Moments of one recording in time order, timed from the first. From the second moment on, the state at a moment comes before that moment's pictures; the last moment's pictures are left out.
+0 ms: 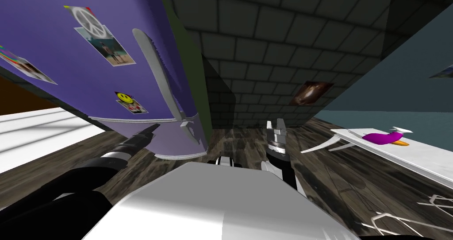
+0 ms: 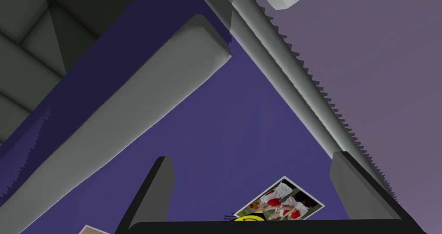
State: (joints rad) left arm 1.13 0.54 0.61 -2.42 0.40 0.00 -0.07; right arm 0.53 -0.02 -0.01 -2.30 0.00 -0.54 0.08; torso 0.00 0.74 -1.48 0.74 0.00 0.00
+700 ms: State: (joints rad) left arm 1.13 0.54 0.66 -2.38 0.37 0.03 -0.10; right arm 0.53 -0.02 -0.01 -2.30 0.00 -0.54 0.08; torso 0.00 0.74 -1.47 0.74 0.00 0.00
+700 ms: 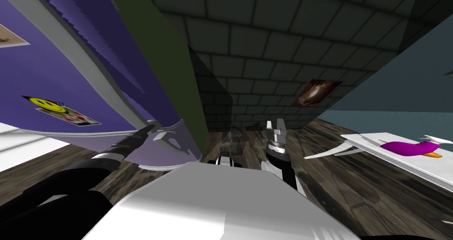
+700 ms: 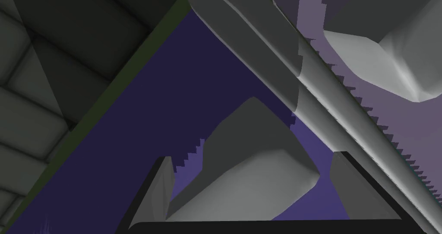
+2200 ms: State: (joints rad) left arm 1.24 0.70 0.54 -2.49 0.39 -0.11 -0.14; right arm 0.53 -0.02 -0.01 -2.30 0.00 -0.54 0.08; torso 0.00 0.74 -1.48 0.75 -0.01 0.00
